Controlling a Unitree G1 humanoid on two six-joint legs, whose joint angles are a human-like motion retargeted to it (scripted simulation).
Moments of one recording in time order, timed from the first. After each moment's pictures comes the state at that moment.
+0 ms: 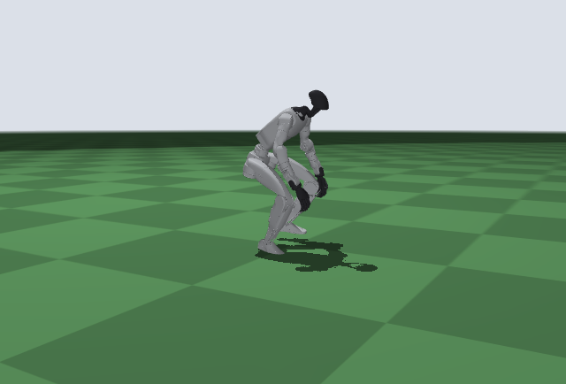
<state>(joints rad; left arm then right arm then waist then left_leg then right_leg) -0.74 0.51 -0.03 1.07 -0.02 -0.05 -0.42 -0.81 -0.66 0.31 0.92 -0.54 -0.26 0.08 0.00 -0.02 0.52 -1.50 0.29 0.03 1.70 -0.51 0.02 -1.47 -0.34 -0.11 1.56 -0.38 0.00</state>
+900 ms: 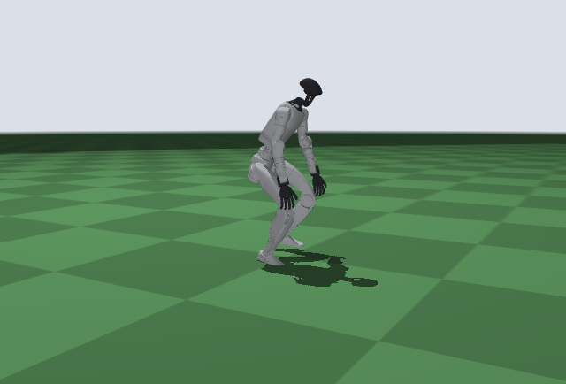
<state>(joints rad) -0.64 0.33 0.13 1.32 0.03 -0.06 -0.24 -0.54 -0.37 0.09 1.23 -0.34 -0.12 0.02 -0.04 -0.08 0.28 -1.22 0.20 0.10 1.45 -0.45 0.01 -1.23 -0.37 -0.15 1.38 -0.40 0.05</state>
